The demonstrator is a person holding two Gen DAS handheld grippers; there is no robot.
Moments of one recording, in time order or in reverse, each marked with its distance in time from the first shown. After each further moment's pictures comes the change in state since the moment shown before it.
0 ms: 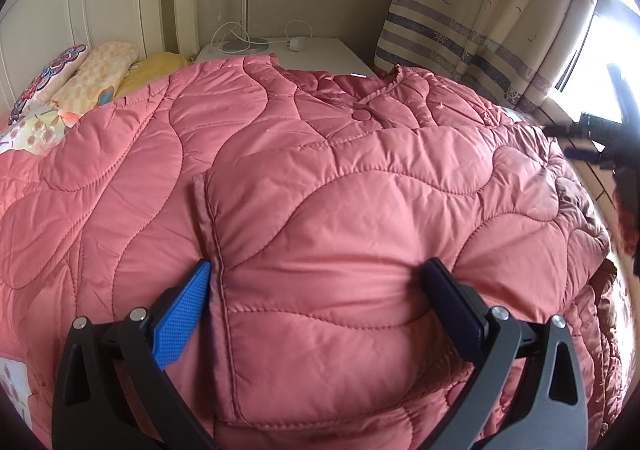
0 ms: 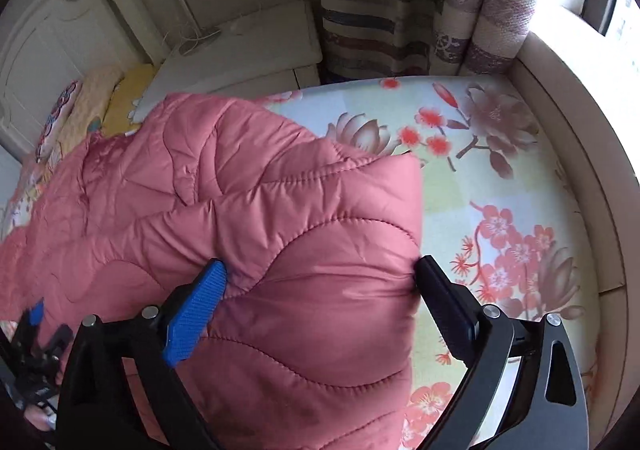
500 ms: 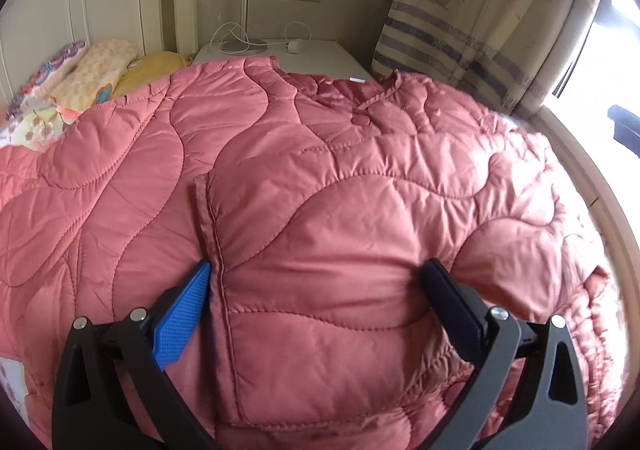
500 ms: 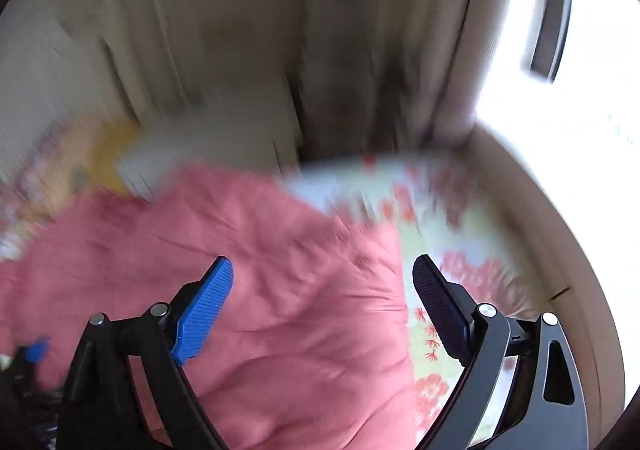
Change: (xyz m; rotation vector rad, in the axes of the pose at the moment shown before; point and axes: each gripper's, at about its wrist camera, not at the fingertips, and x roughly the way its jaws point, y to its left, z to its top) left arm -0.006 0.008 0.002 -0.046 -0.014 -0.054; right arm -0.092 0.065 -0.039 -0.053 -0.339 -0.048
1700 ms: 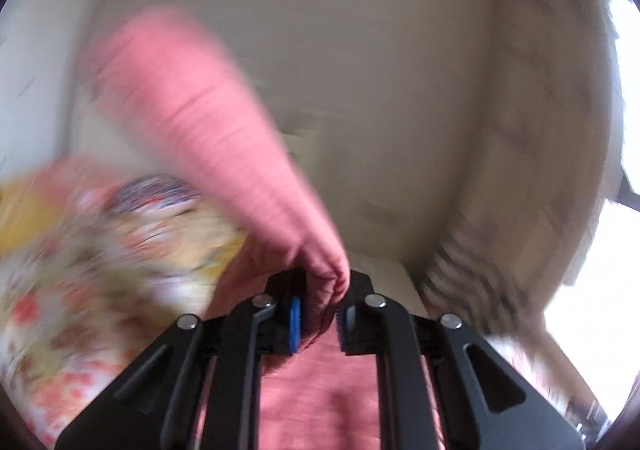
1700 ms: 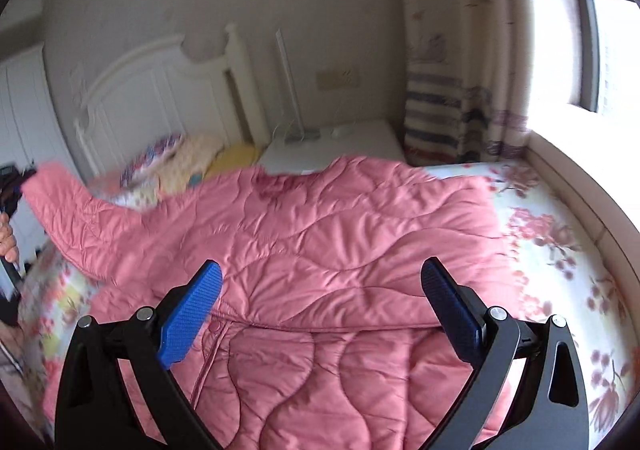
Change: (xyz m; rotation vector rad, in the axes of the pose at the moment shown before) left arm -0.209 0.021 0.034 -0.086 -0.665 0.190; right arm -0.091 0.029 -0.094 -0.001 -0.104 0.236
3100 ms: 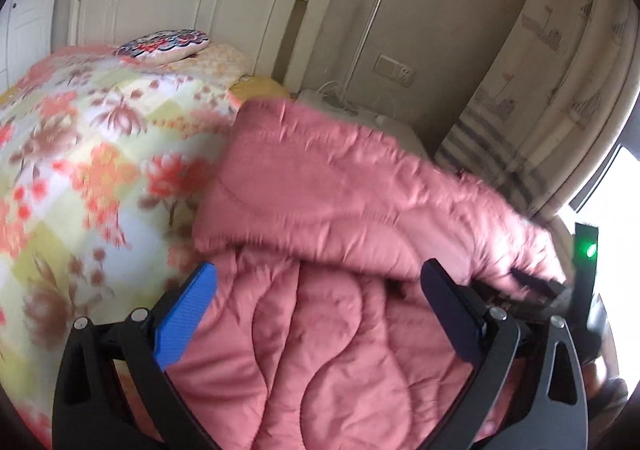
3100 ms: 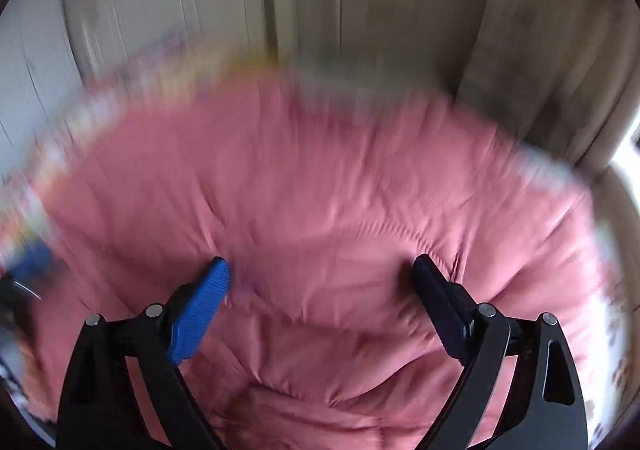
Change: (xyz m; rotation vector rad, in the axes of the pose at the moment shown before) left arm 0.008 0.075 -0.129 -0.184 0.450 0.008; right arm 0.160 0.077 -0.030 -0.283 0.346 -0.023
